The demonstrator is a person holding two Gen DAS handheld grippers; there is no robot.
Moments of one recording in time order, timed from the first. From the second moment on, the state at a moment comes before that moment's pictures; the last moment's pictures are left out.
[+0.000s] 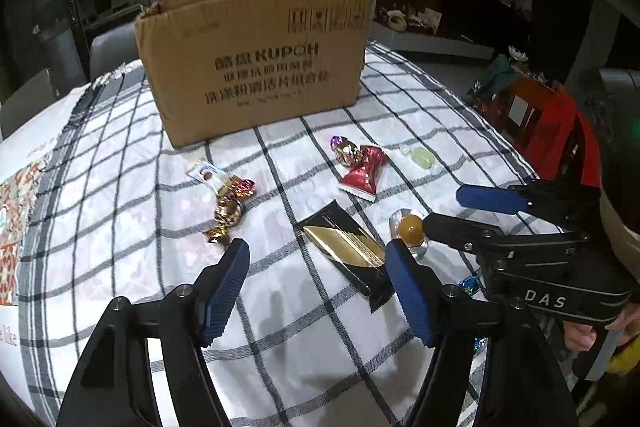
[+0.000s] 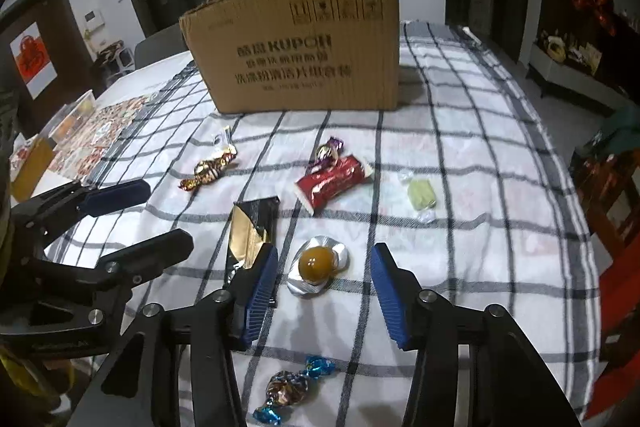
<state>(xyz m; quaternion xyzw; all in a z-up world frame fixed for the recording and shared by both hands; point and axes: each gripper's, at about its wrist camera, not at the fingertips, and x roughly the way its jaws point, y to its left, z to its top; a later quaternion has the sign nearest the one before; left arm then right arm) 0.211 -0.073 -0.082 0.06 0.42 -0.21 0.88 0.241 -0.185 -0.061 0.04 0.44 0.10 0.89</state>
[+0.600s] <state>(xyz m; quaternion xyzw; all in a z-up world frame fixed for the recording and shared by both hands) 0.244 -0.089 -0.116 0.01 0.48 -0.21 0.85 0.255 -0.194 -0.088 0.10 0.47 0.12 0.87</state>
